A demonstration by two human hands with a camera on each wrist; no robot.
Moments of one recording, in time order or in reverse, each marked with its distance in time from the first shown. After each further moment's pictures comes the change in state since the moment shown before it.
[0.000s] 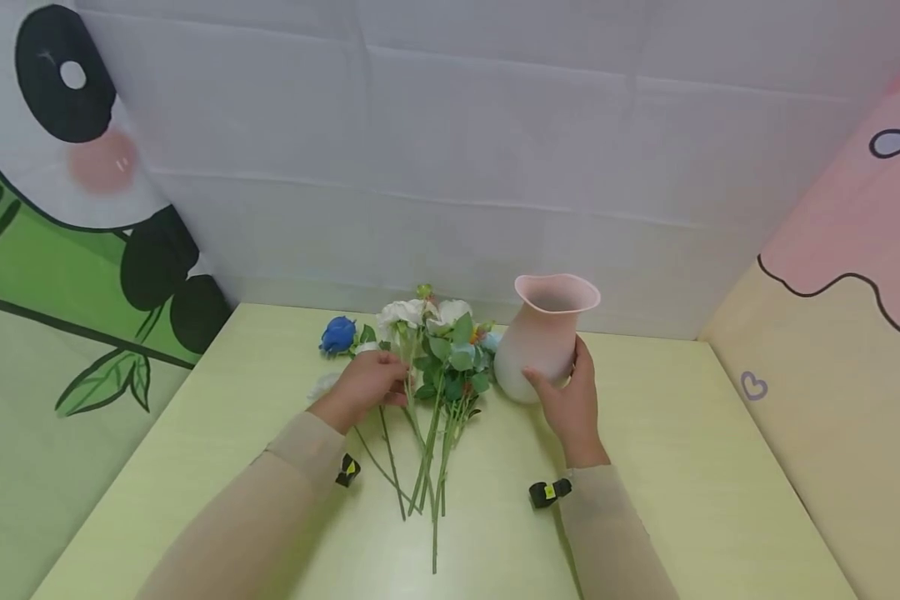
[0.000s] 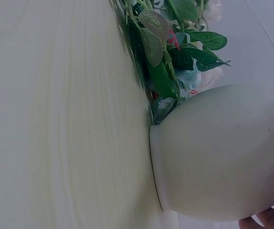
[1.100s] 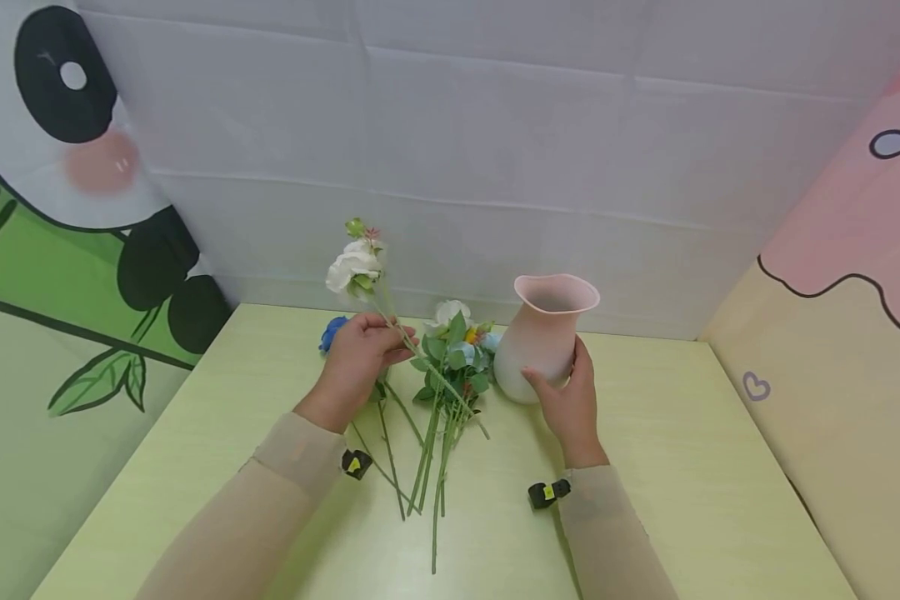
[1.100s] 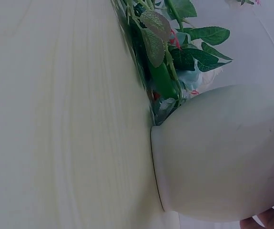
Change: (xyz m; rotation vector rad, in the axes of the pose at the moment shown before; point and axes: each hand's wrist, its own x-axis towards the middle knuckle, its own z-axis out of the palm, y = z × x) left_hand -0.016 0.056 0.012 -0.388 0.143 0.259; right_hand 0.023 0.012 0.001 0.015 -0.021 -0.025
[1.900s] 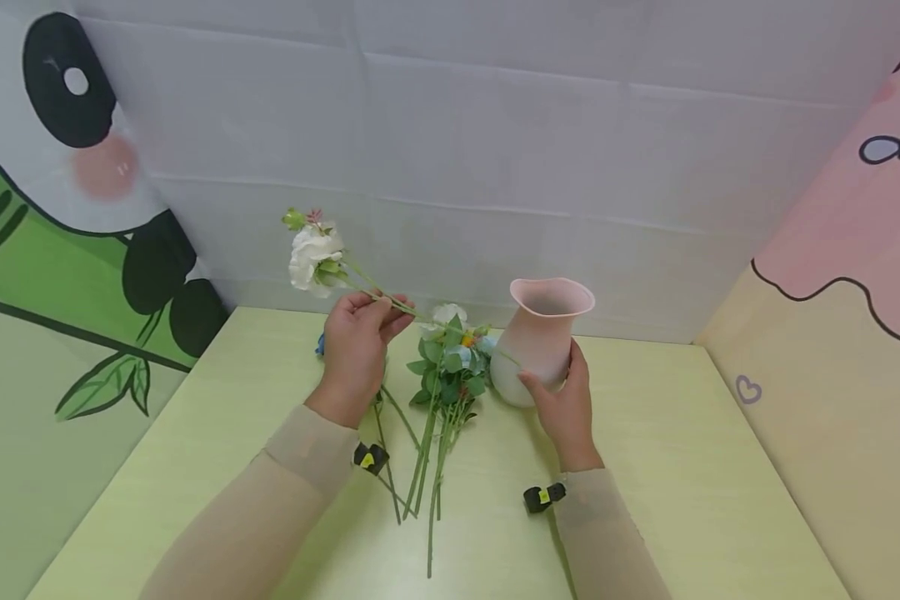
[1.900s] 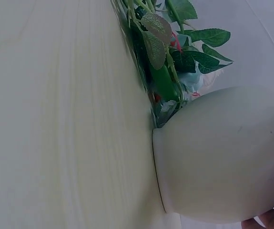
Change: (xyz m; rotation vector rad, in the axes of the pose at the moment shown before) left_hand -0.007 0.027 0.036 -0.295 0.136 0.298; right_hand -0.003 -0.003 -0.003 0.023 0.003 -0.003
